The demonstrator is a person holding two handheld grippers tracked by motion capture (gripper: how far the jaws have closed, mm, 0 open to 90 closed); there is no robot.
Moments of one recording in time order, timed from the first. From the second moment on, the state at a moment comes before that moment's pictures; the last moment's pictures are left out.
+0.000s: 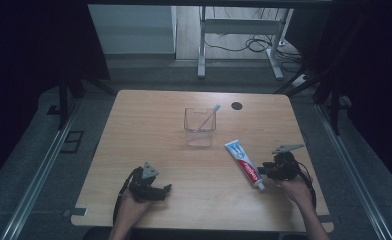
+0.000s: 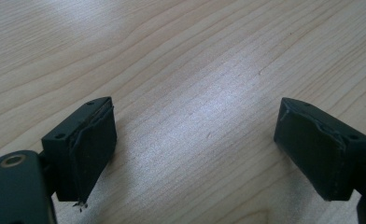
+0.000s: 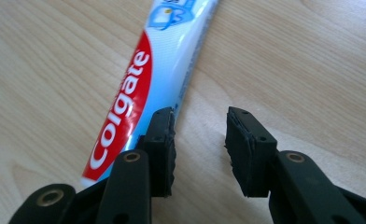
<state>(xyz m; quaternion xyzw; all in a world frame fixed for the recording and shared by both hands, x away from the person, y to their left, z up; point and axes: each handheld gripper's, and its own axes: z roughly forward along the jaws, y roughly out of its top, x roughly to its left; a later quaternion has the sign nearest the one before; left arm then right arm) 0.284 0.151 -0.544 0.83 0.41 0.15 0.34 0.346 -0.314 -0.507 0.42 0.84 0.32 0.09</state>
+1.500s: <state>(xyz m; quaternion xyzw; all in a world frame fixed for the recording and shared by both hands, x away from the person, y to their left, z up) 0.284 0.151 -0.544 0.84 0.41 0.15 0.34 0.367 -0.271 -0.485 0.42 0.87 0.27 0.03</state>
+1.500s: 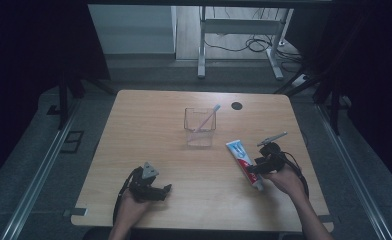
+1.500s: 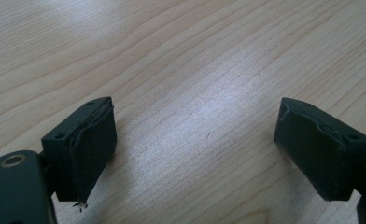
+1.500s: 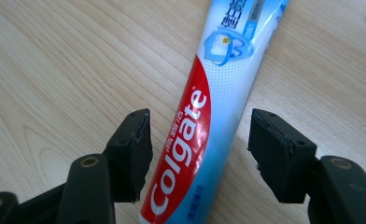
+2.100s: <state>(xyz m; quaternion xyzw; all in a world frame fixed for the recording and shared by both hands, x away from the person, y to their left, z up) 0.284 0.151 -0.544 0.84 0.41 0.15 0.34 0.385 -0.253 -0.507 0.43 0.87 0.22 0.03</state>
